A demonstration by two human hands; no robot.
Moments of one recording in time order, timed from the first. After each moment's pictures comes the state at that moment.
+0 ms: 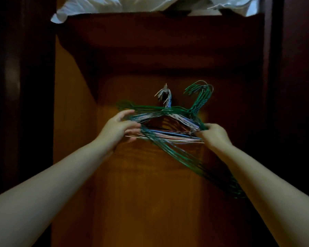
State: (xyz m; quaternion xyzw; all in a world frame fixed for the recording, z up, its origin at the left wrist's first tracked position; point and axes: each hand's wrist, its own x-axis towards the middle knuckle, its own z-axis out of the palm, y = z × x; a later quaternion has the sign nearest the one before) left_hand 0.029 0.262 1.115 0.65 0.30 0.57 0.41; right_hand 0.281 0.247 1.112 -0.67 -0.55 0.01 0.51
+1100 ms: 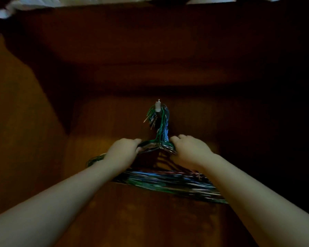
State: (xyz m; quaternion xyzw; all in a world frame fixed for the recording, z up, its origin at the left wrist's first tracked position) left_hand 0.118 0.503 1.160 0.79 0.44 0.33 -0.27; right_hand 0.300 0.428 1.174 -0.64 -0.69 -0.30 0.18
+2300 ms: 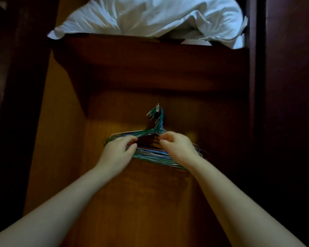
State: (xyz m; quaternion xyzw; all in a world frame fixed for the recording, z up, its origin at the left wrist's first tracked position) left_hand 0.054 0.297 1.104 0.76 0.39 0.52 -0.05; right_hand 0.228 0.248 1.138 -0.59 -0.69 -0.07 0.42
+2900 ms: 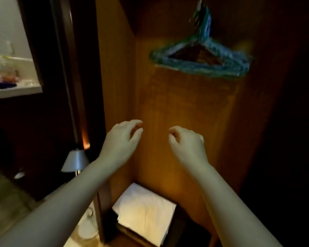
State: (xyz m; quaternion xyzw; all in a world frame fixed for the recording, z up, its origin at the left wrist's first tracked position) left_hand 0.032 0.103 0.911 0.69 0.58 0.43 -0.01; right_hand 0.211 0.117 0.914 -0.56 -0.75 0.03 0.34
